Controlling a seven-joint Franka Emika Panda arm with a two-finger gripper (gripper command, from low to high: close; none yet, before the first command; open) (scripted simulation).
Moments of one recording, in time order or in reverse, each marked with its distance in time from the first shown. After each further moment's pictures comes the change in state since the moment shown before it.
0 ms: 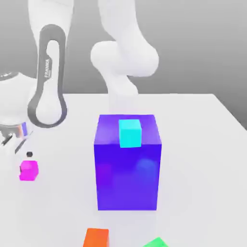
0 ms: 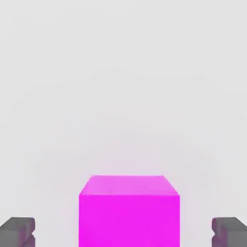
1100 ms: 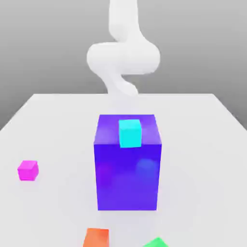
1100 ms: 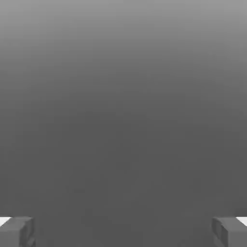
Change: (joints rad) arm 0.574 -1.011 0.180 0.356 -0.379 -0.635 -0.326
